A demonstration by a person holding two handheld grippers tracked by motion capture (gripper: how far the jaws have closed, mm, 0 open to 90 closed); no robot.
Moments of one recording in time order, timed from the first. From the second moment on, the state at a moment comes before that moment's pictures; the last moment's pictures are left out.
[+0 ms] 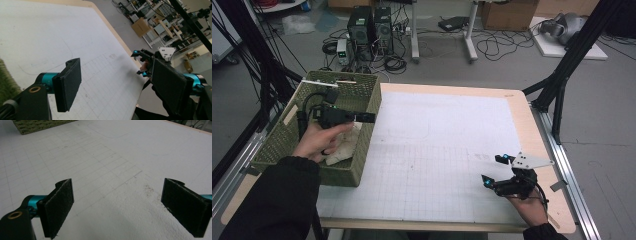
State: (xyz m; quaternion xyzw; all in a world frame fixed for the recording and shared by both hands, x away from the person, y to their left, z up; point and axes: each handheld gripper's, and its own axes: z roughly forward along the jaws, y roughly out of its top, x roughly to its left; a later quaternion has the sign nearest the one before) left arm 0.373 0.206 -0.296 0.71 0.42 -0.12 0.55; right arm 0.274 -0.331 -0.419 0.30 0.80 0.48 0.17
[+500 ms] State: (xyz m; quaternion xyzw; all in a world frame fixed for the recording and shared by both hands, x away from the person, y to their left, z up) left arm 0.374 0.235 -0.304 0.70 0.46 -0.08 0.54; right arm 0.273 -0.330 -0.419 0.31 0.80 0.48 0.17
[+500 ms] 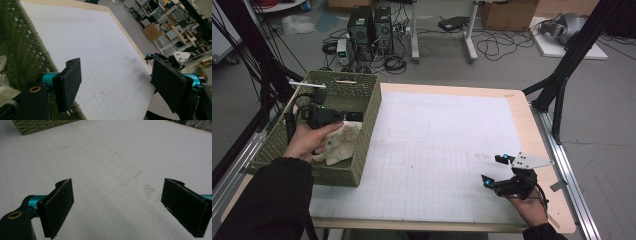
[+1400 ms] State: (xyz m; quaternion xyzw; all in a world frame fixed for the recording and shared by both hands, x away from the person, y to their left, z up) left arm 0.377 0.268 -0.319 0.70 0.50 -0.02 0.51; right arm 0.277 -0.330 -0.420 0.31 0.80 0.48 0.16
